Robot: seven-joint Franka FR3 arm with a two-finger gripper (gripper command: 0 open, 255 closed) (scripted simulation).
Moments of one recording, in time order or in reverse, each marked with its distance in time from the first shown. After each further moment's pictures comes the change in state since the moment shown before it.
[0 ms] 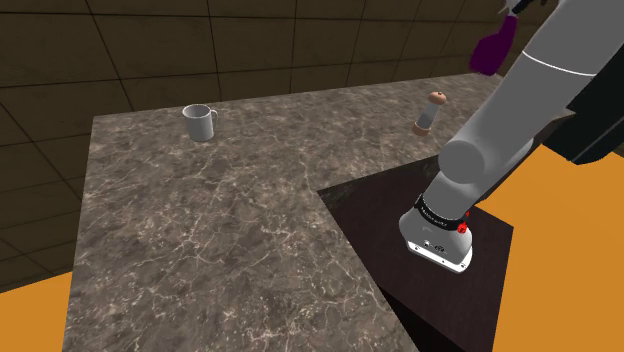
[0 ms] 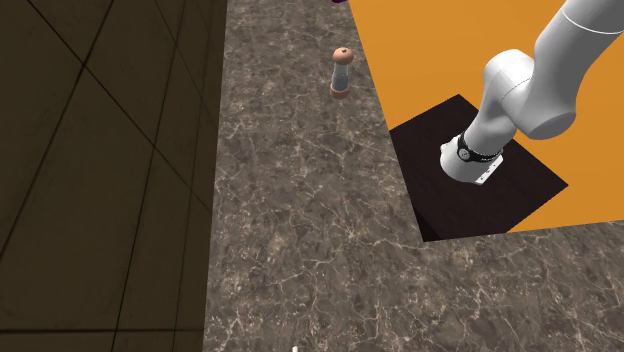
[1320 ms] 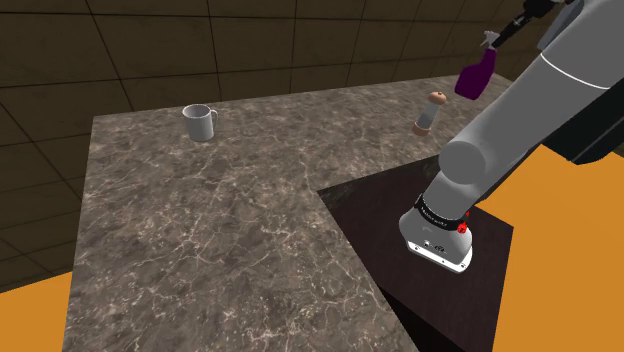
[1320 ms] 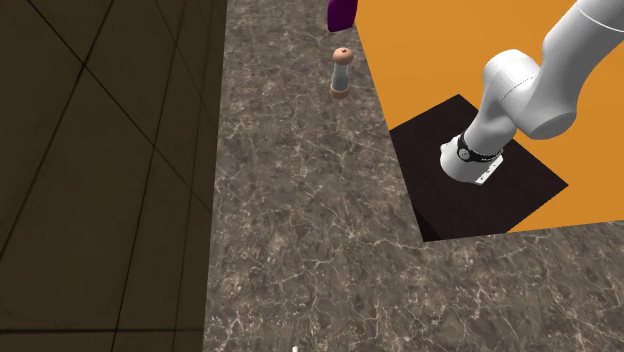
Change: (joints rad) arm 0.013 -0.138 0.069 -0.342 -0.124 0.297 0.015
